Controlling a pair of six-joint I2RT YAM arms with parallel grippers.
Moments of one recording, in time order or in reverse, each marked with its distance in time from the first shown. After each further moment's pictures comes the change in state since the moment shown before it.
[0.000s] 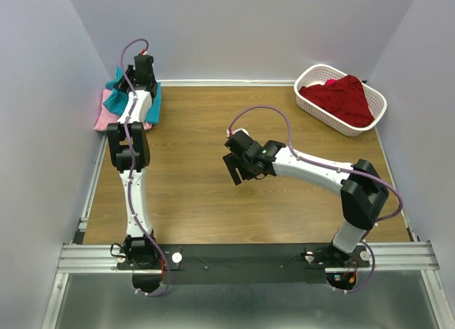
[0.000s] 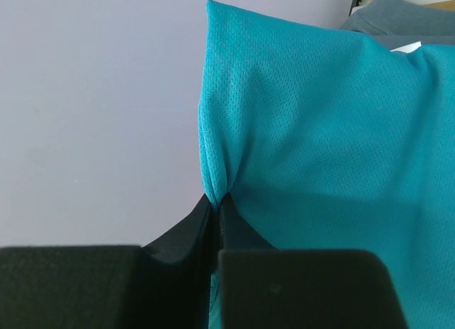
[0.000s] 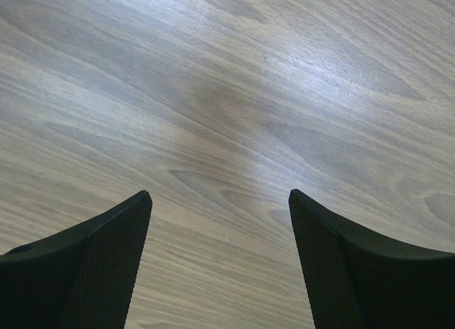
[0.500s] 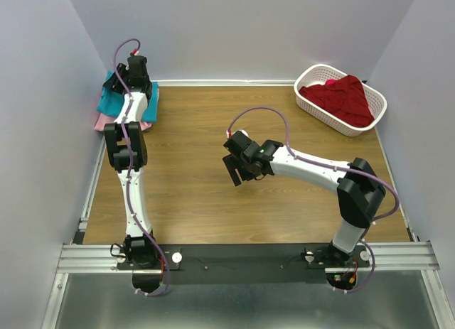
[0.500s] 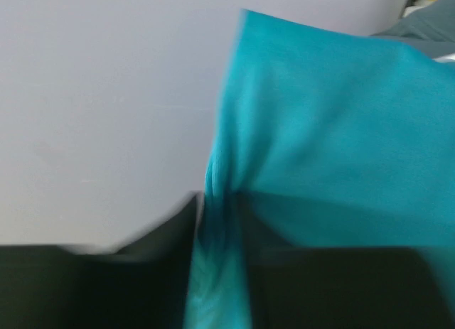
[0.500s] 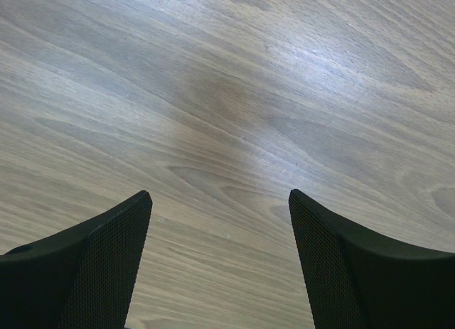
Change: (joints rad) left arm 0.041 0.036 0.000 0.110 -0.039 0.031; right arm 0.000 0.026 0.016 -0.031 -0.007 0.017
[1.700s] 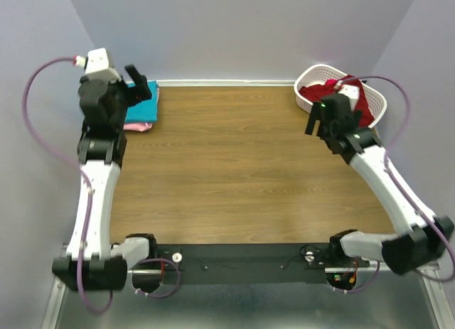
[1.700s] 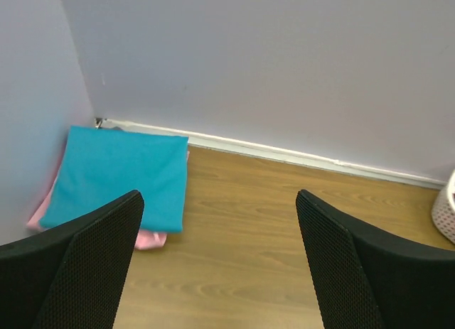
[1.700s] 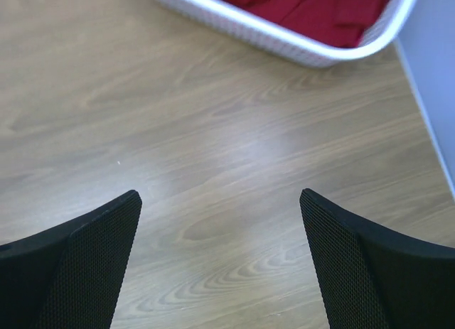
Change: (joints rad) left arm -0.090 -1.262 -0.801 -0.127 0.793 -0.977; right arm -0.555 -0.435 -0.071 0.011 0.276 -0.002
